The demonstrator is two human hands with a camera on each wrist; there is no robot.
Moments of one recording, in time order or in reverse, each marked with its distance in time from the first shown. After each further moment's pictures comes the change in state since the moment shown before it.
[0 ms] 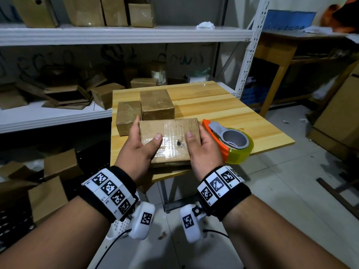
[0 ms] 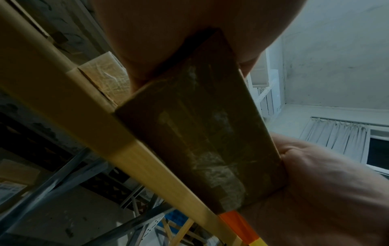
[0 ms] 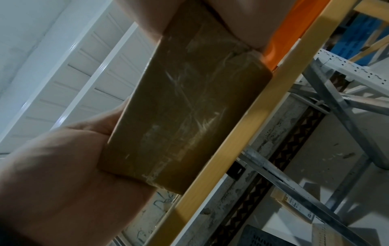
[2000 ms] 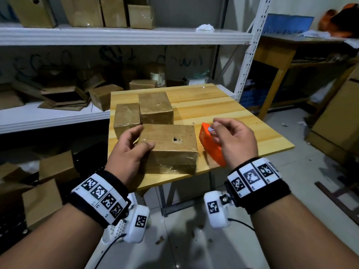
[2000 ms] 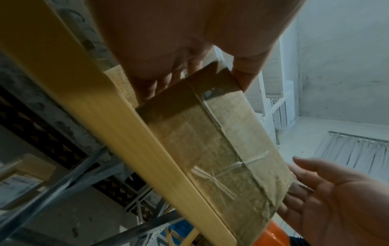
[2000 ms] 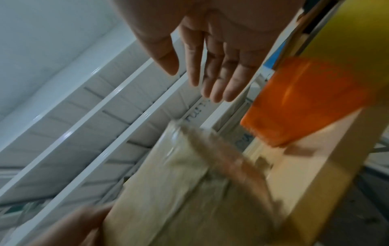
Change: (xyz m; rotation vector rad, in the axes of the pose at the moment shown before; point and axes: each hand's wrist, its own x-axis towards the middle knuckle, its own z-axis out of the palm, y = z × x) left_hand 0.007 -0.003 -0.011 -0.255 0.063 -0.125; right_hand 0.024 -0.032 -0.060 -0.147 0.238 -0.008
